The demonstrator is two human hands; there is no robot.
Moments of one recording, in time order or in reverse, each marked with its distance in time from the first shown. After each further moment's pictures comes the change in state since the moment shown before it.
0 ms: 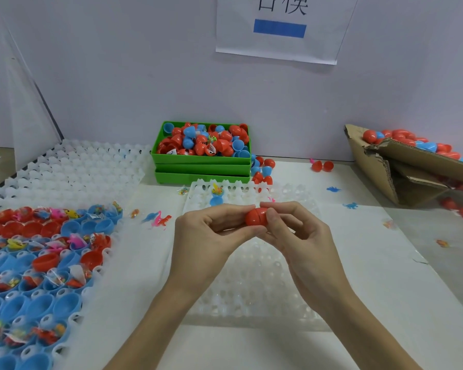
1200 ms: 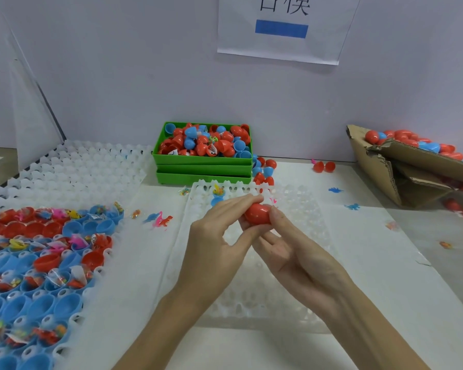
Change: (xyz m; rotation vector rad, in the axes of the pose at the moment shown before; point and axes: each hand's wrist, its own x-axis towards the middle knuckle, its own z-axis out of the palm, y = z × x) left_hand -0.005 0.002 0.009 0.335 0.028 0.287; right_hand 0.005 -0.001 -0.001 0.776 -0.302 0.453
